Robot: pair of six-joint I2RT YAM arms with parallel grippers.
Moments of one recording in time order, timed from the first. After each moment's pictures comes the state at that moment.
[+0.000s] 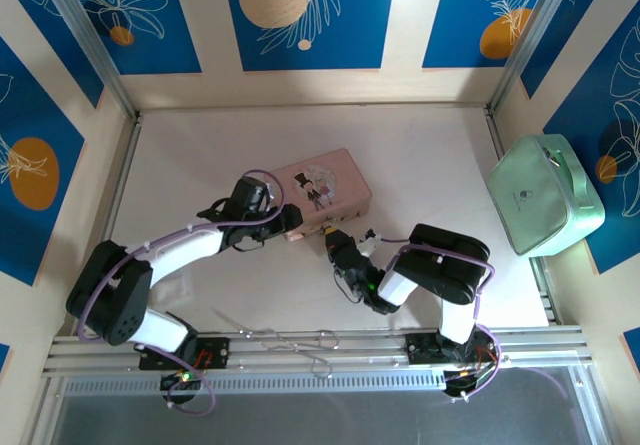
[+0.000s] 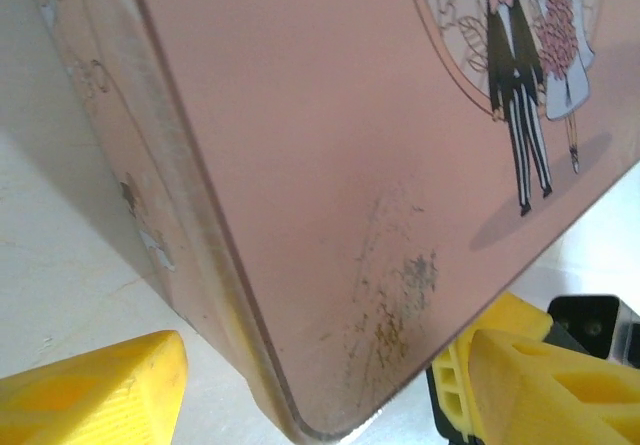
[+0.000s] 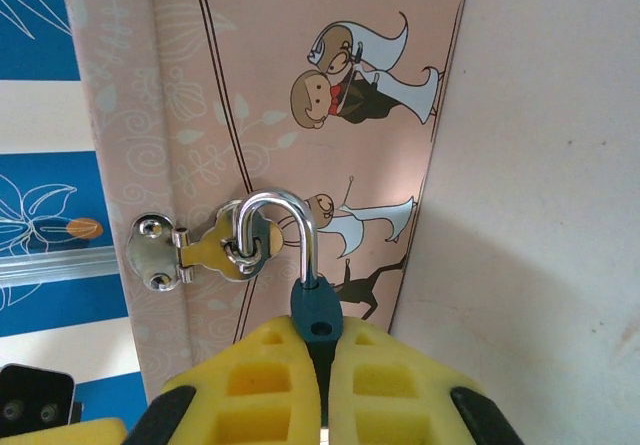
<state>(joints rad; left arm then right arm) -0.56 1.45 0.78 -0.17 0.25 -0.82 1.02 1.84 0.38 1.08 0.61 1.72</state>
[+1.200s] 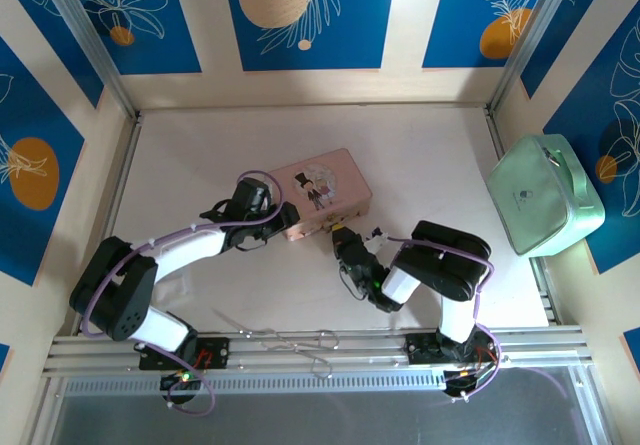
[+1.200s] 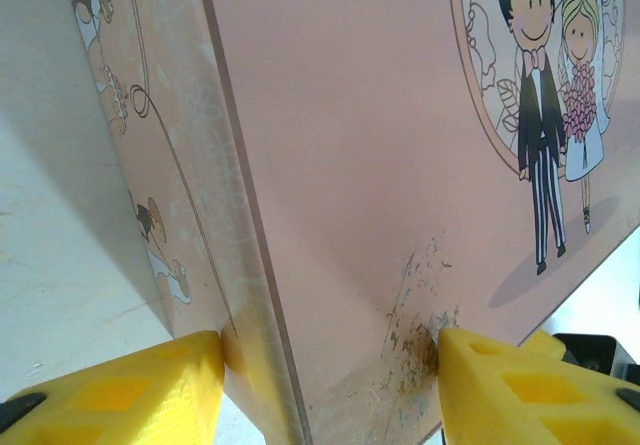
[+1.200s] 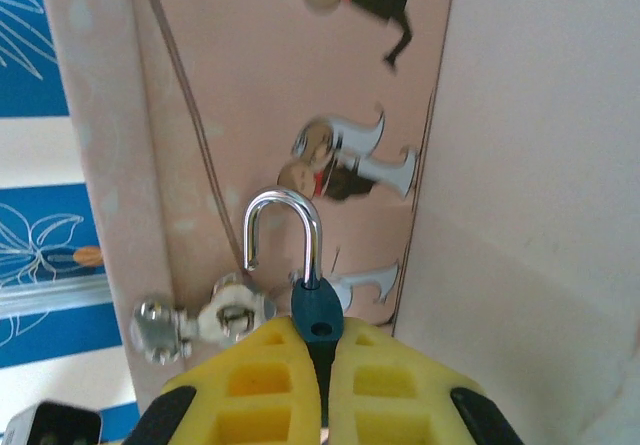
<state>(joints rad) -0.56 1.47 0.76 -0.11 0.21 -0.91 0.95 1.84 0.35 1.12 0.59 1.73</state>
